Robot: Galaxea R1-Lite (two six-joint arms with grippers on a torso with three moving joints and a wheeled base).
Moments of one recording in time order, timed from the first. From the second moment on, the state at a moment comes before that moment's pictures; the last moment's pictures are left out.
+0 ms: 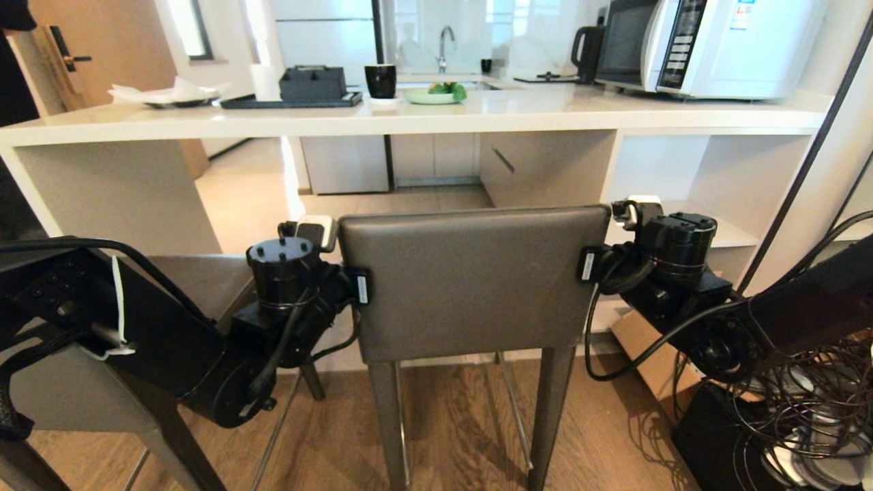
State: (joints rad) left arm -0.51 2.06 -0.85 -1.10 0.26 -0.03; right arm 0.37 2.03 -0.93 -0.99 -0.23 0.05
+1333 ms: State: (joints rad) left arm -0.52 2.09 -0.86 -1.11 0.28 0.06; right arm 0.40 2.02 -0.95 -0.94 -0.26 0.01
